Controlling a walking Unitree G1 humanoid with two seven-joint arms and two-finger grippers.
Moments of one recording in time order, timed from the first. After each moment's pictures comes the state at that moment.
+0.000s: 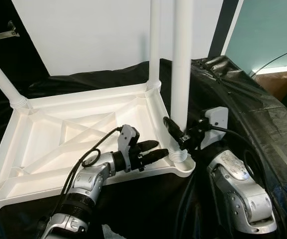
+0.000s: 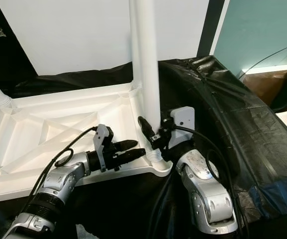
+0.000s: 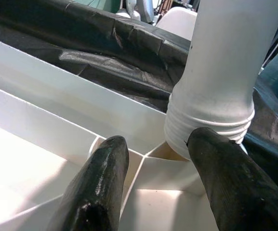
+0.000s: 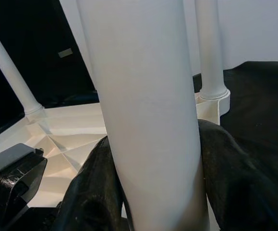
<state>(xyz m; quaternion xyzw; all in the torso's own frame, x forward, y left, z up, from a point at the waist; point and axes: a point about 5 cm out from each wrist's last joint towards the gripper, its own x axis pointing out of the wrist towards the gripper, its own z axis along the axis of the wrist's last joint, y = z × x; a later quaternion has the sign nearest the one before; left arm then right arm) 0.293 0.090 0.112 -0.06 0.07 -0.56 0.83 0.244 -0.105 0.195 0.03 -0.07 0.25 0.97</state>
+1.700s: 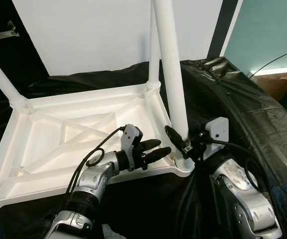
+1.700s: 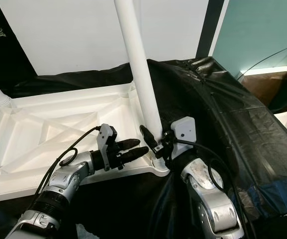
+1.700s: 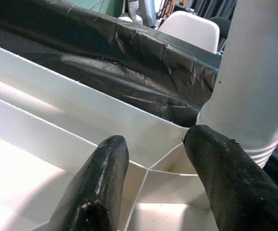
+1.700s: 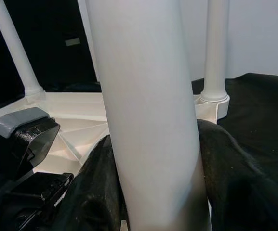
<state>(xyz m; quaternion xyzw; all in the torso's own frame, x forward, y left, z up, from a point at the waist) 0.299 0.082 0.108 -0.07 0.07 -0.55 0.83 0.234 -0.114 0.172 -0.03 -0.07 0.27 0.96</state>
